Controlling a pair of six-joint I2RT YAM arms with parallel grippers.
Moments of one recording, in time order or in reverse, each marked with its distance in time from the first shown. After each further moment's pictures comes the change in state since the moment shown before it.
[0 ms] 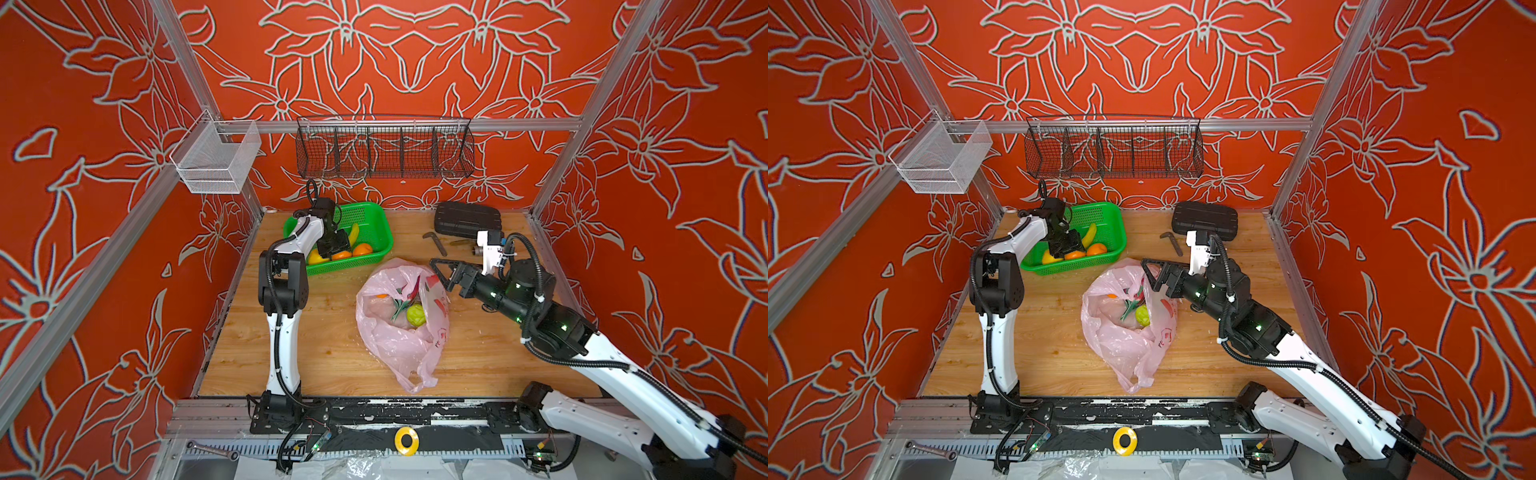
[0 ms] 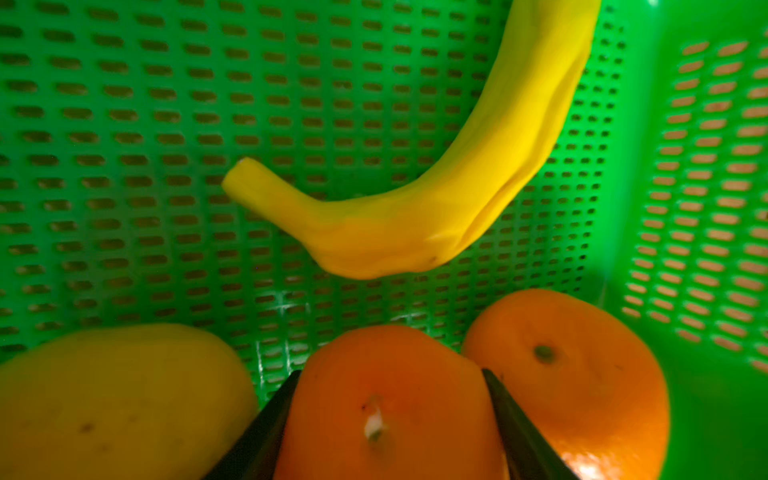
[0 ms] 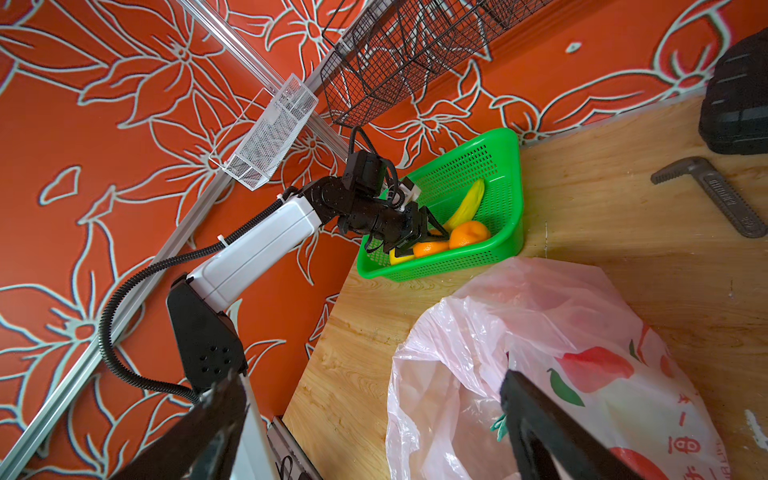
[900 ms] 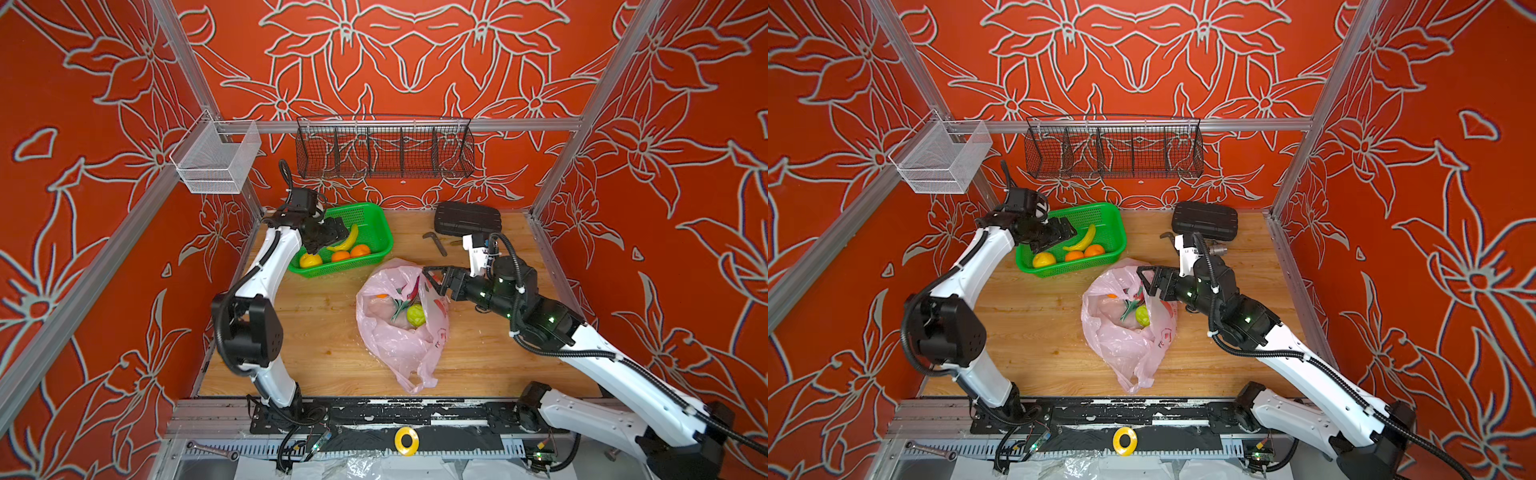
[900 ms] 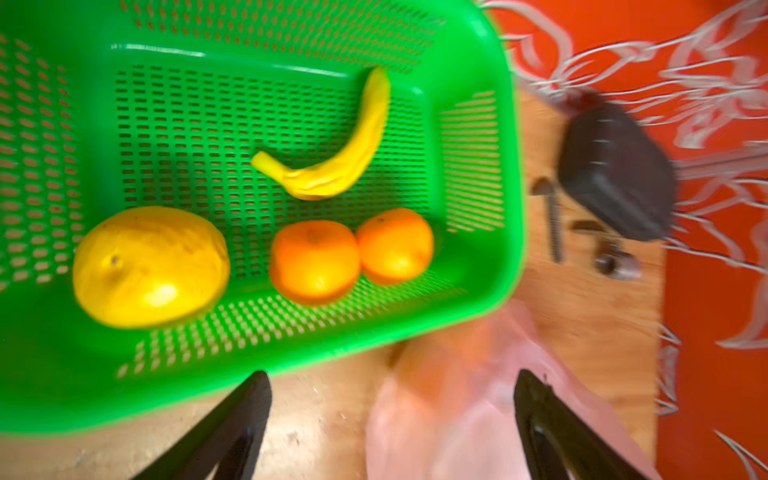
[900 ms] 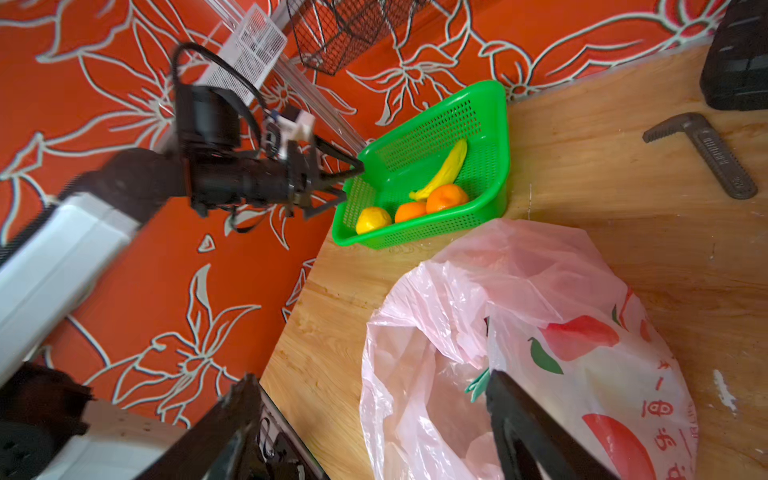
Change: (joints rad) left arm -0.006 -0.625 -0.381 0.143 0.086 -0.068; right arm 0.003 0.100 0.031 -0.094 -0.065 -0.050
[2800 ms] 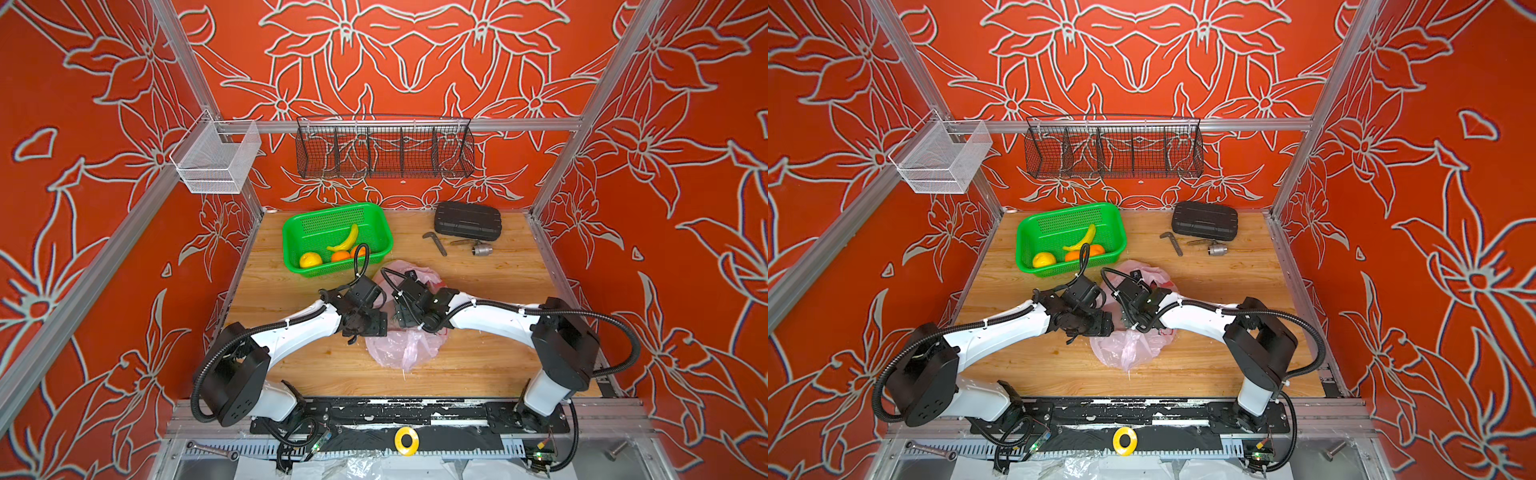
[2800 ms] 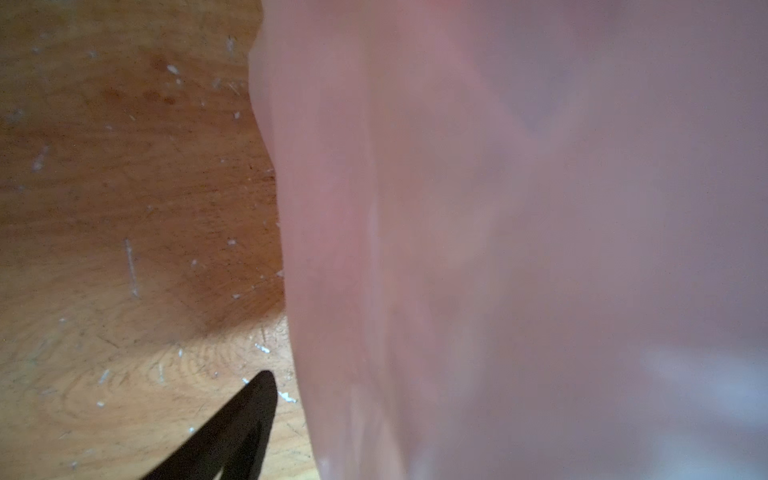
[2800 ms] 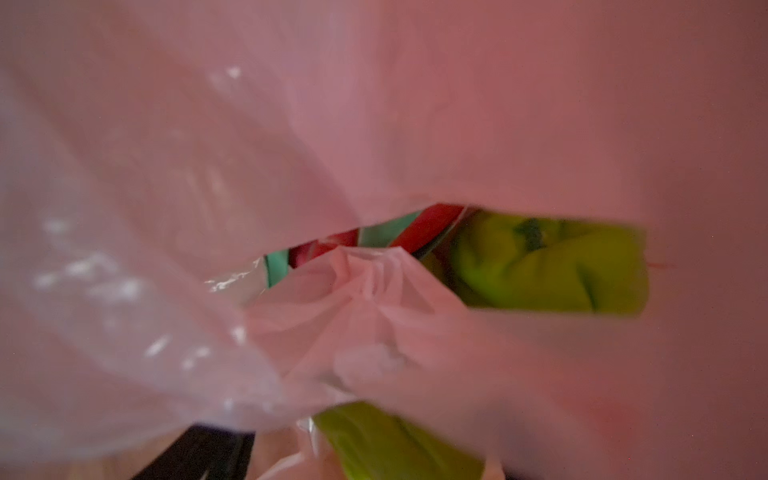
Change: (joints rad) left arm -0.589 -0.229 -0.743 0.199 -0.207 -0.174; right arm 0.188 0.728 0.108 -0.206 0.434 -0.127
